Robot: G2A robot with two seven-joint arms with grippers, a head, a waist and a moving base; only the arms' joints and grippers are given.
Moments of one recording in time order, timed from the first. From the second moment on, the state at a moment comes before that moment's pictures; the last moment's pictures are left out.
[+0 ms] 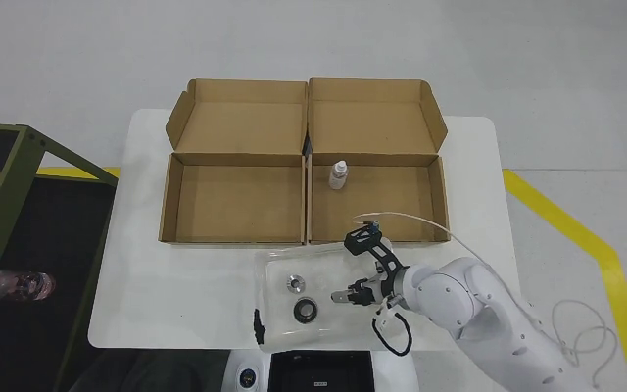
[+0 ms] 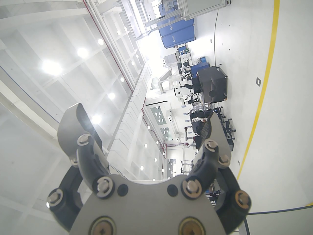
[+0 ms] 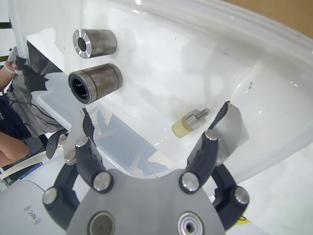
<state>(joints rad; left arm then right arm) -0.19 -0.18 -0.57 -1.44 2.04 -0.23 0.13 -1.21 -0.97 0.97 -2.10 -0.64 0.31 1.25</state>
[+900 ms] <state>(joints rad) -0.19 -0.18 -0.57 -1.44 2.04 -0.23 0.13 -1.29 -0.96 0.95 -2.13 -0.77 0.39 1.27</state>
